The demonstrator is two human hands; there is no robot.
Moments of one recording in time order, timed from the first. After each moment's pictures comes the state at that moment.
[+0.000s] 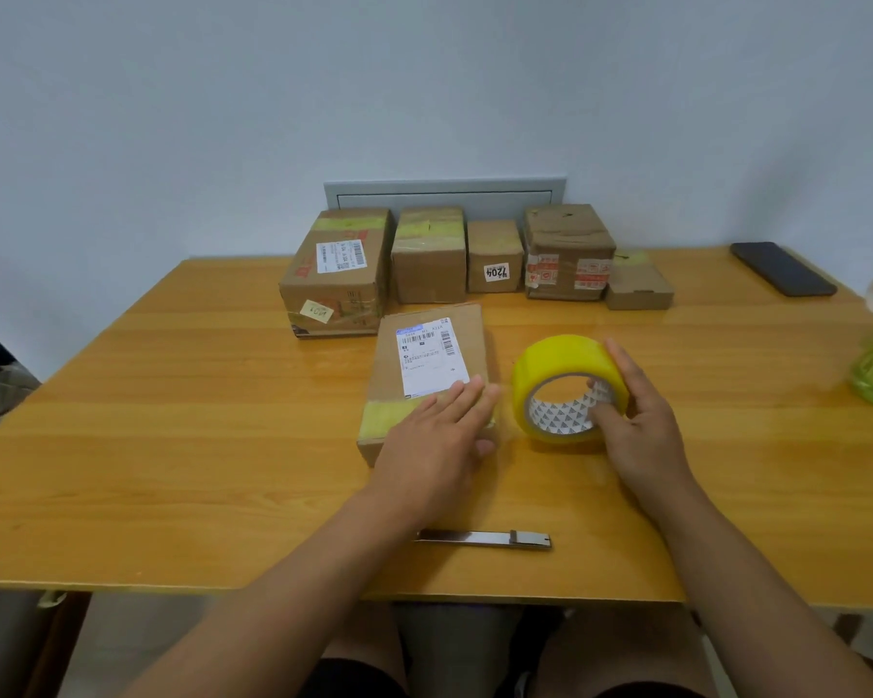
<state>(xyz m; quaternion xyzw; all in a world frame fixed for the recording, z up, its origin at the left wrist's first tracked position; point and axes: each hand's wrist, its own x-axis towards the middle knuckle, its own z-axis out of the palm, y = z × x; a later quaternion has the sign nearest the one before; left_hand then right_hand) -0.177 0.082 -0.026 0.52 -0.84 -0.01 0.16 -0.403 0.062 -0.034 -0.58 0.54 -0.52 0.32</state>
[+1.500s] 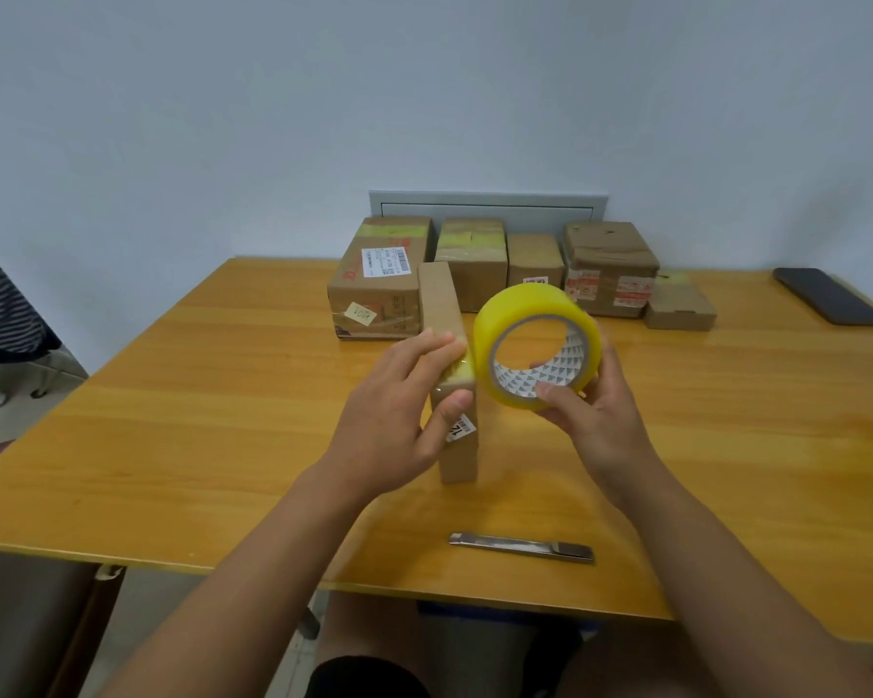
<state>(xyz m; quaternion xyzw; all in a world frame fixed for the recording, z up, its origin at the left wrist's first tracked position) -0.105 0.085 0.006 0.48 -0.79 0.06 0.37 -0.330 0.054 -0.009 -0.56 0.40 -0.54 0.48</state>
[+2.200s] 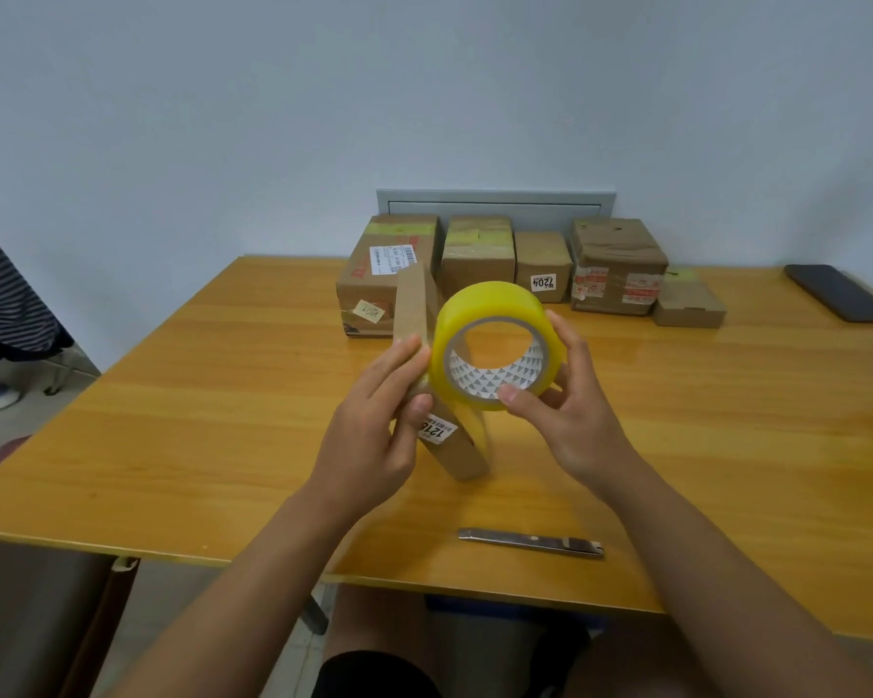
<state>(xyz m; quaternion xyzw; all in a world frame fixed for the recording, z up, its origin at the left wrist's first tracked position) -0.087 0.105 -0.011 0.47 -0.75 -0.01 0.47 -0.305 0.067 0.000 -0.65 0.37 -0.49 0.45</state>
